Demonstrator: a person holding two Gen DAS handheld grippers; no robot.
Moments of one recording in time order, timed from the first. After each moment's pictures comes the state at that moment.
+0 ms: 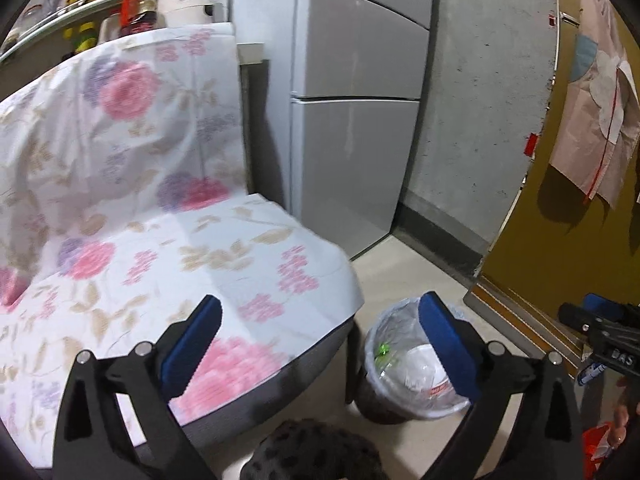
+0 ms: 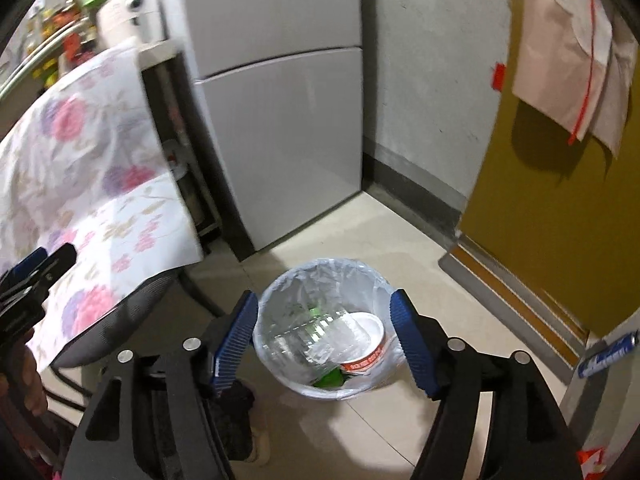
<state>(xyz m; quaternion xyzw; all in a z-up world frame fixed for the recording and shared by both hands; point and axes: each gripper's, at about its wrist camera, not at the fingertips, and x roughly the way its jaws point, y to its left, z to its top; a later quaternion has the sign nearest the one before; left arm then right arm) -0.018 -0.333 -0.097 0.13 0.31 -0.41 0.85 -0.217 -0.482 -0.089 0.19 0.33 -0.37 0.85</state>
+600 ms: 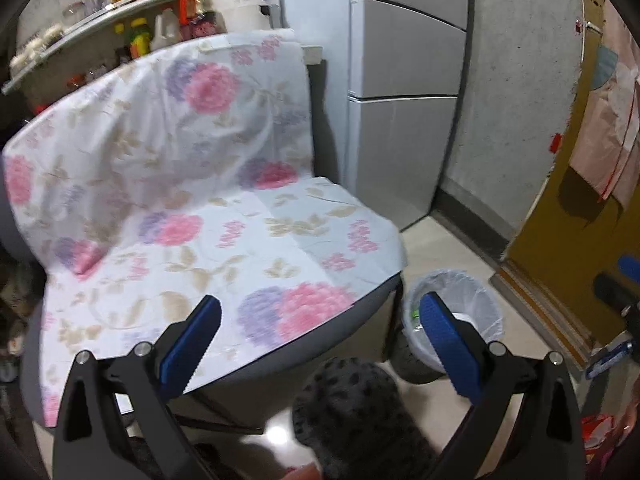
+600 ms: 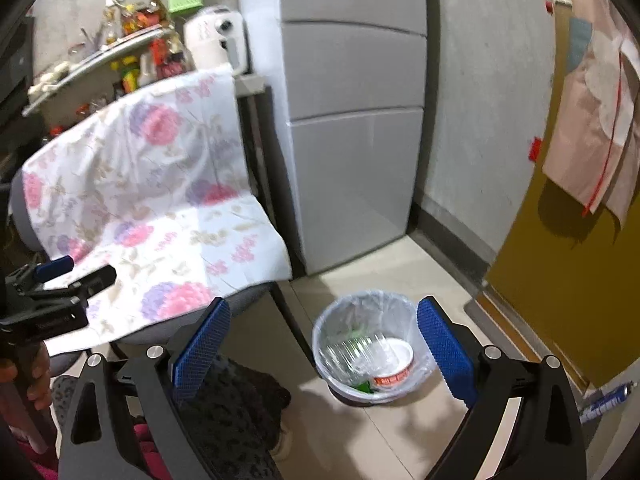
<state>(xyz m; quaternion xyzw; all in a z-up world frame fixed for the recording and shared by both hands) -0.040 -0.243 -0.028 0.16 0.35 -0.33 0.86 -0.223 -0.394 0.004 0.12 0.30 -0.30 0.90</state>
